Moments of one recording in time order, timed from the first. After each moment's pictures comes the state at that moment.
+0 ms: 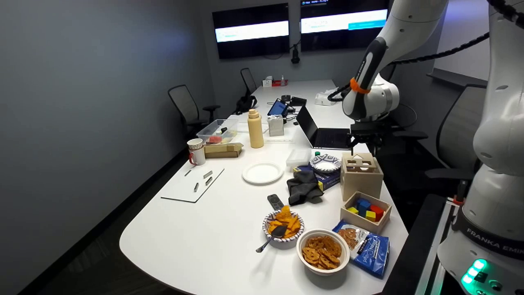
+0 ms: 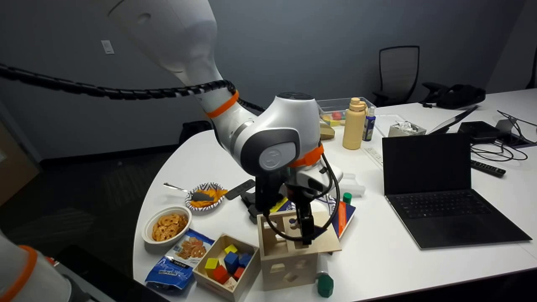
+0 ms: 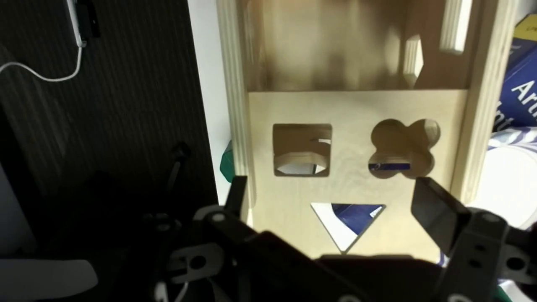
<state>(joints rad) -0.29 0.28 -0.35 -2.44 -0.02 2.74 0.45</state>
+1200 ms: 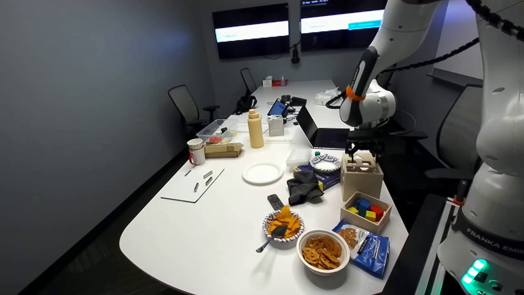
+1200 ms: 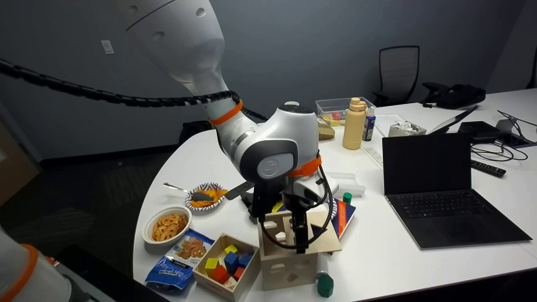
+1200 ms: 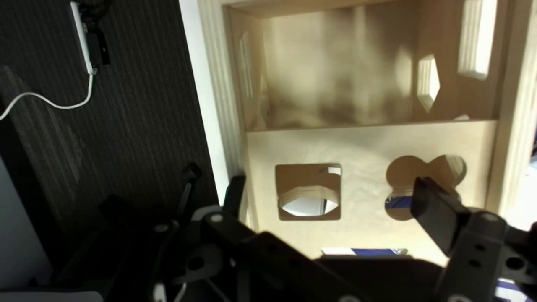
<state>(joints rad) -0.25 0.35 -0.37 -2.43 0.05 2.74 0.46</state>
